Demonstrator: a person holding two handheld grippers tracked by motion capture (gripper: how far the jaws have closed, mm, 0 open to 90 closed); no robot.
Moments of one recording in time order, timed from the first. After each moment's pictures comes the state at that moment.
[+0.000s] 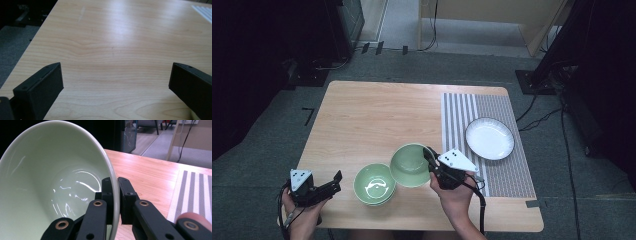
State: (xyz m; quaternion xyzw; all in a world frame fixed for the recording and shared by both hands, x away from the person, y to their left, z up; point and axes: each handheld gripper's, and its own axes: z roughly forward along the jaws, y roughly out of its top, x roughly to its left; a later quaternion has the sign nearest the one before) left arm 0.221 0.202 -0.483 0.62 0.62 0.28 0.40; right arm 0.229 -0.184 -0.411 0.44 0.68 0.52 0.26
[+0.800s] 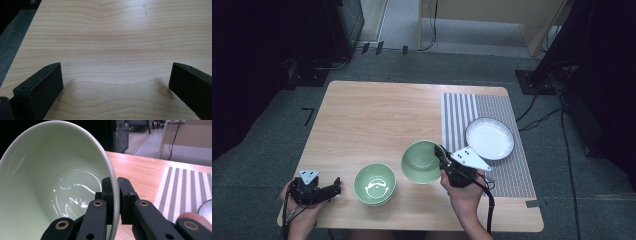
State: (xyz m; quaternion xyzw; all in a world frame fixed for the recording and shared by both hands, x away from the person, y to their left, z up) left arm 0.237 0.213 -0.519 0.67 0.63 0.27 0.28; right arm 0.231 -0.211 -0.411 0.46 0.67 0.52 0.27
